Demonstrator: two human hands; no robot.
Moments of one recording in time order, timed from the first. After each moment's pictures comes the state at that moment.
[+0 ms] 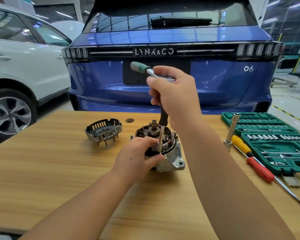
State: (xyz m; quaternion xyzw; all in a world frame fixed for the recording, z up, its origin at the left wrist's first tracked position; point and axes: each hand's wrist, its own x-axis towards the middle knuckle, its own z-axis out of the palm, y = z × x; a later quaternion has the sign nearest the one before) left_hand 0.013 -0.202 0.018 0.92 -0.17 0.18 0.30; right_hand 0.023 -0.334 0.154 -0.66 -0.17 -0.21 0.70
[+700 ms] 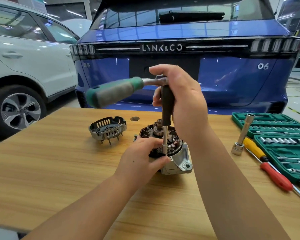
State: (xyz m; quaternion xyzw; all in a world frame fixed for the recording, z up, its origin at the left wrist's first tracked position) left_hand 0.011 -0.207 0.012 0.90 -0.17 0.22 0.32; right_hand 0.025 -0.340 0.130 -0.62 -0.34 -0.19 0.68
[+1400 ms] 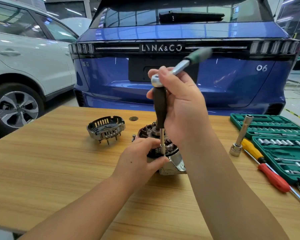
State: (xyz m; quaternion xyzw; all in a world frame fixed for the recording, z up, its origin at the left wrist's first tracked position) left_hand 0.014 -0.206 0.007 0.90 -0.17 0.23 0.34; right_hand 0.022 -0.332 0.131 -0.43 -0.23 -0.04 0.87
